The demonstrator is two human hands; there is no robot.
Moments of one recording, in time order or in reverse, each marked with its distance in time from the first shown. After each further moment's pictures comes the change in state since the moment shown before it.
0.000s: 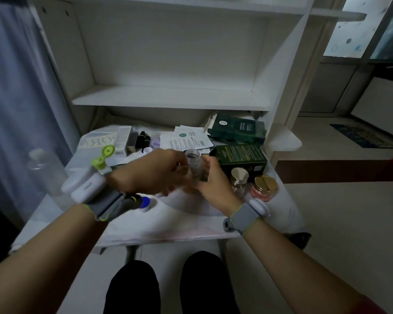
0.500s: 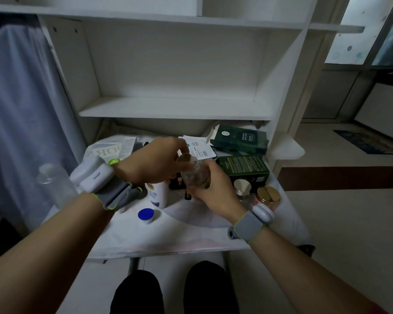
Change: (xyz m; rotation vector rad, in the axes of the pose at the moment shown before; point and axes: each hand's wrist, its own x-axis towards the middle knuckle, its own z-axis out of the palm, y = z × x) left_hand 0.017 0.004 -0.032 0.040 0.191 -0.012; right_hand 0.001 -0.024 -0.011 -0.095 0.020 -0.119
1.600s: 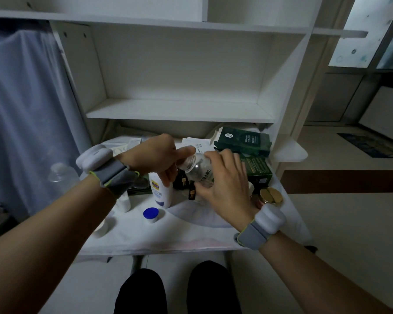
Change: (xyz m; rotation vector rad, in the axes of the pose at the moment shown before) left_hand -0.002 0.002 -0.012 -0.211 -0.107 -0.282; right_hand -0.016 -0.030 -0.012 -0.727 0.354 -0.380
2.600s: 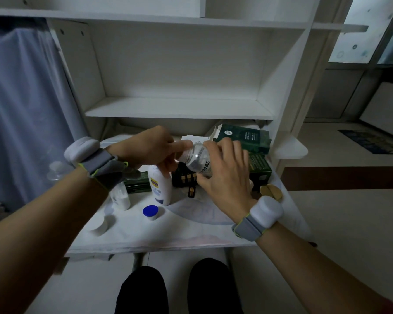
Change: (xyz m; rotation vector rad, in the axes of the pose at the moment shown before) left_hand 0.004 -0.004 -0.008 -0.139 -0.004 0.067; right_hand 0.009 -0.004 -0.010 -0.140 0.074 -0.060
